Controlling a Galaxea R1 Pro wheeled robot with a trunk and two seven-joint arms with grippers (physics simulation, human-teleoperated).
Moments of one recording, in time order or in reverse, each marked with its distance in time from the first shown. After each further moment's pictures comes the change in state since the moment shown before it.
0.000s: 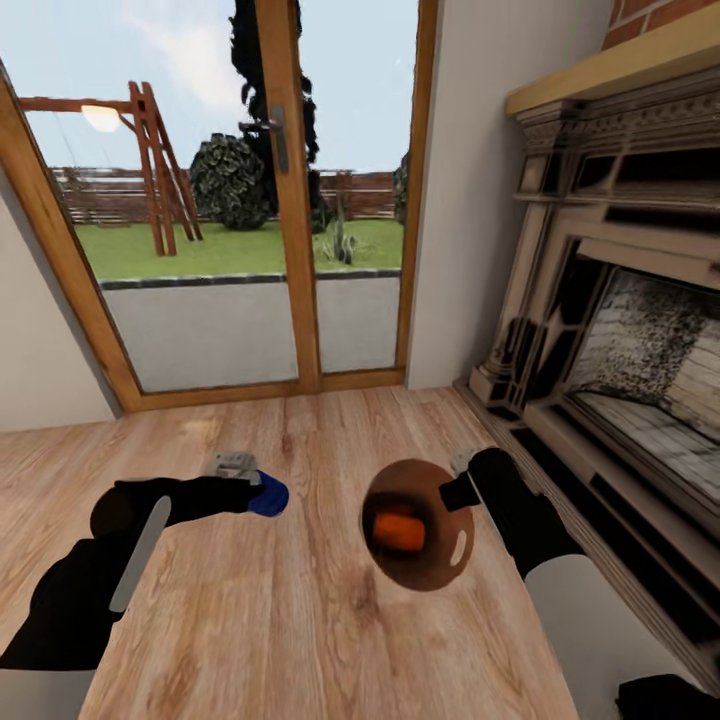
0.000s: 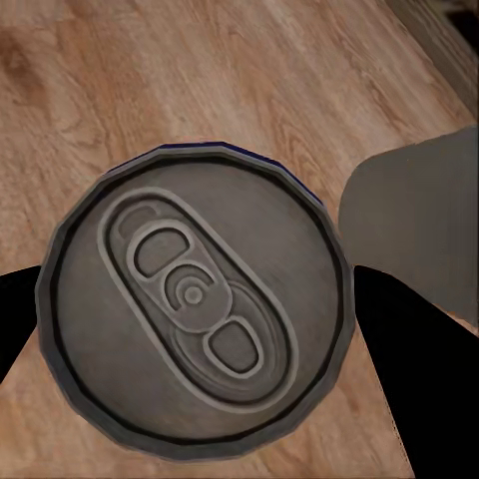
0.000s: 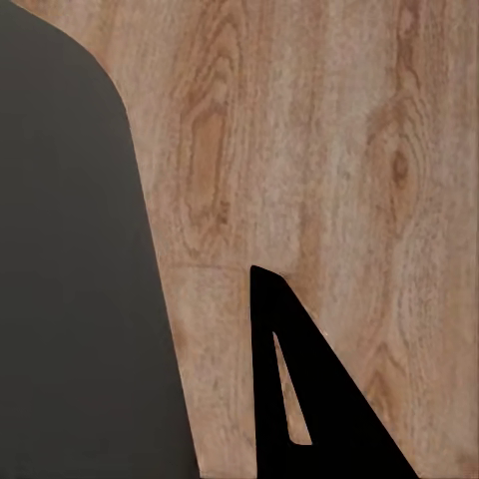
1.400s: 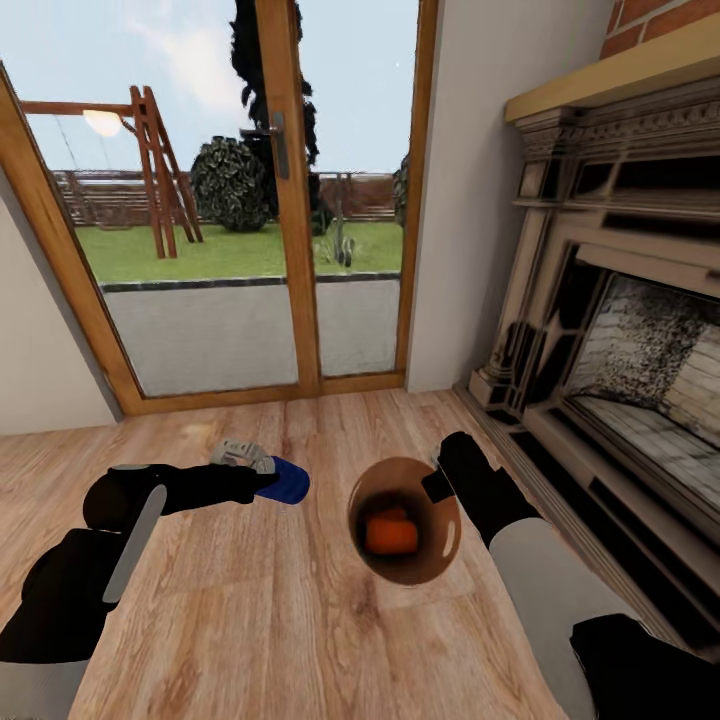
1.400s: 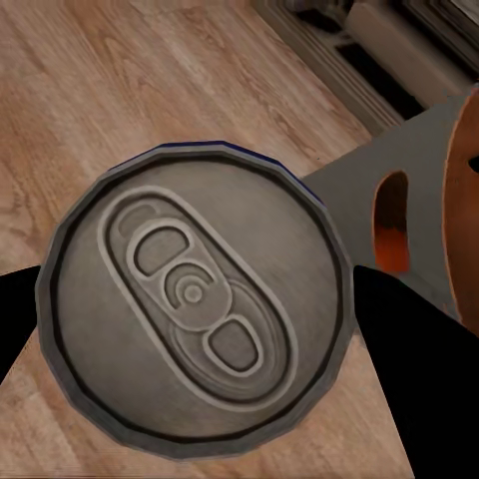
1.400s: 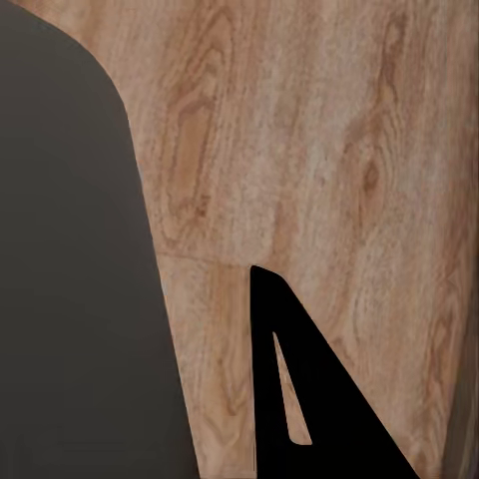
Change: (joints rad) left arm -0.029 0.026 -0.026 -0.058 -0.003 -0.001 -0.185; right arm -0.130 0.101 0.001 0.207 0.199 0.001 0.023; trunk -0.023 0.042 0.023
